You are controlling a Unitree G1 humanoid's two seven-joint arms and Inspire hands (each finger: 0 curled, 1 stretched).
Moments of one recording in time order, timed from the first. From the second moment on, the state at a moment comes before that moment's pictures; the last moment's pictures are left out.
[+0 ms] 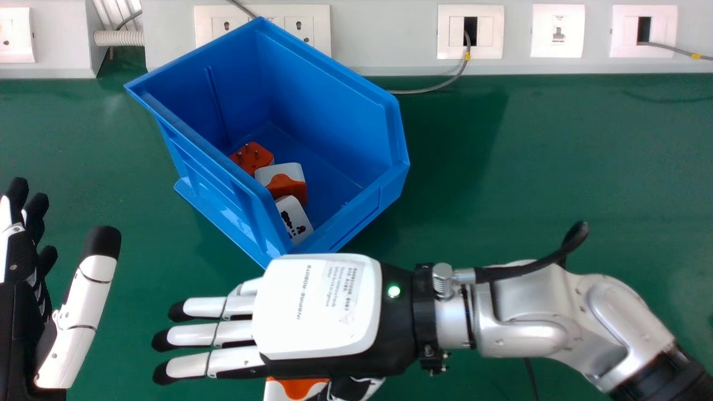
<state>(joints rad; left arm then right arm) 0.60 0.01 0.29 -0.65 0.06 -0.08 -0.01 -0.59 -0.37 0.54 0.16 -0.79 -0.91 0.36</state>
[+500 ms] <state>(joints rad) 0.61 0.01 0.30 -0.65 0.04 -0.08 -0.02 -0.67 -0.32 0.69 0.32 -1.02 -0.91 0.25</state>
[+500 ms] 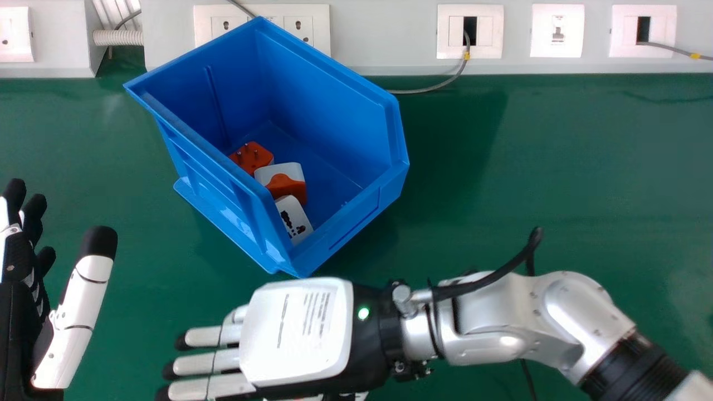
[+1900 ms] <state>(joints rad) 0.62 0.01 0.31 -0.67 0.06 -0.09 -0.01 -0.85 -0.24 0.91 0.63 -1.18 -0.69 0.07</state>
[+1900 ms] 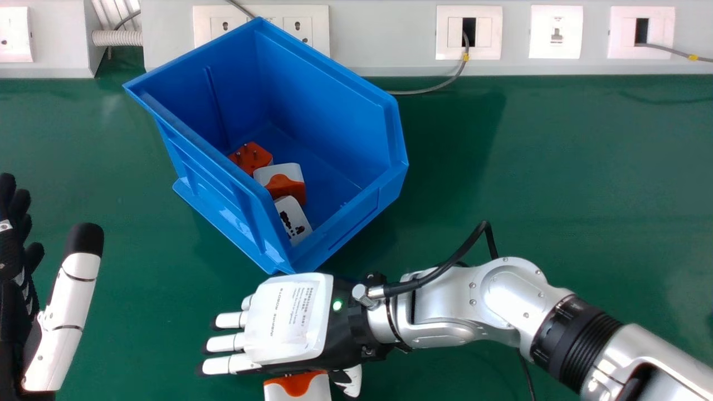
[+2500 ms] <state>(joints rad) 0.60 0.01 0.32 -0.68 0.07 -0.10 -0.01 -0.90 -0.26 1.01 0.62 -1.19 -0.73 0.00</state>
